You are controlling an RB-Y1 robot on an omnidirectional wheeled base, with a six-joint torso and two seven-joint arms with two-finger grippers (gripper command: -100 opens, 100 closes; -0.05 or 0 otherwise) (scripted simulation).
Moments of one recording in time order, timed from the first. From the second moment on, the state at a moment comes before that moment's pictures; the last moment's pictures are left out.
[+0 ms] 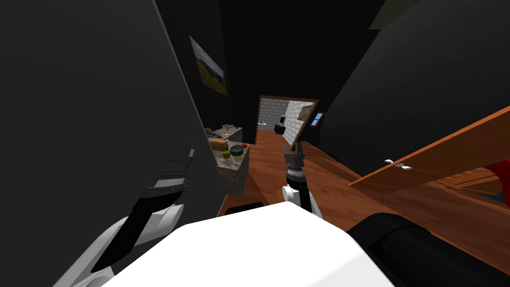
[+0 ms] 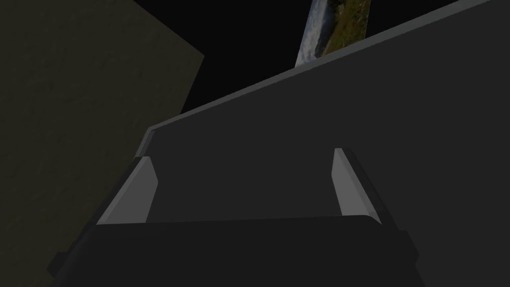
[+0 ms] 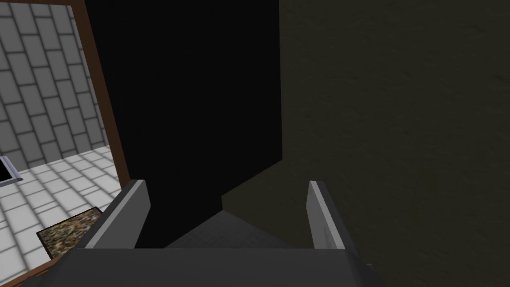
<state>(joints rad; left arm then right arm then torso) 0.47 0.24 0.10 -2.35 -0.05 -0.27 -0.21 0.49 0.01 -0.07 -2.34 0.08 -0.54 -0.12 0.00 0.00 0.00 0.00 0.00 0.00</state>
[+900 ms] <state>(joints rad) 0.49 0.27 0.17 -2.34 -0.01 -0.03 -0.28 0.49 0.01 -0.07 -2.34 0.08 -0.54 -0.12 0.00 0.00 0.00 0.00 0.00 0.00</state>
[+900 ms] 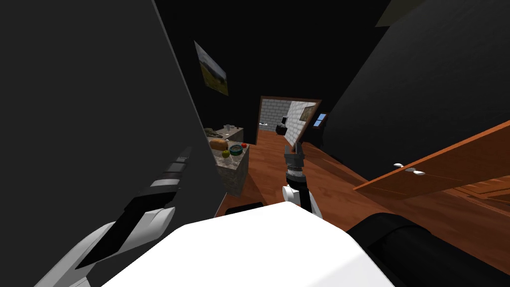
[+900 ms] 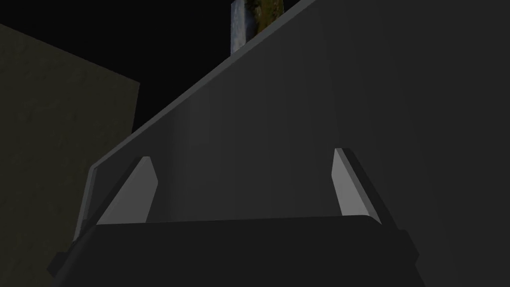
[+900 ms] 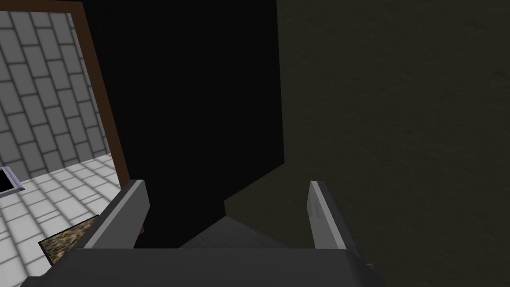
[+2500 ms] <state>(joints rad) 0.54 0.33 0.28 -2.27 0.04 0.37 -0.40 0.49 0.01 -0.07 -2.34 0.08 -0.54 -0.12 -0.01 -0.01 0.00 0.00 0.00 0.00</state>
